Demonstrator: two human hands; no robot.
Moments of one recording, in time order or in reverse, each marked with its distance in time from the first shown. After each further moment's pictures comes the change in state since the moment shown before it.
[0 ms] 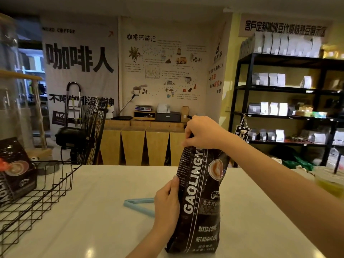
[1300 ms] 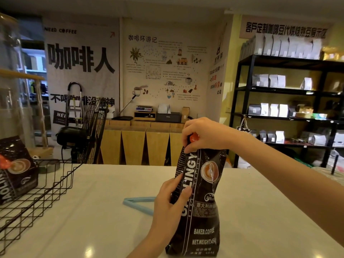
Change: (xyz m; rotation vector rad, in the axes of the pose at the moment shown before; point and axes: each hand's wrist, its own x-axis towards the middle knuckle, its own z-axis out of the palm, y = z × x) left_hand -0.019 0.010 -0.006 0.061 -0.129 0.126; right_hand -0.012 0.013 -0.010 0.156 -0.114 -0.200
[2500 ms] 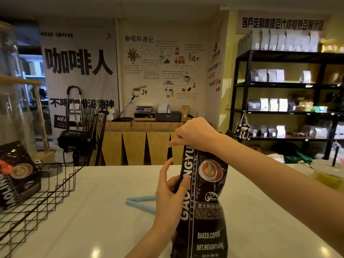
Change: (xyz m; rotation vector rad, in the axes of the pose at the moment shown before) left_hand 0.004 0.020 0.007 -0.163 0.074 -0.087; right_hand 0.023 -0.009 0.025 -0.502 0.183 0.029
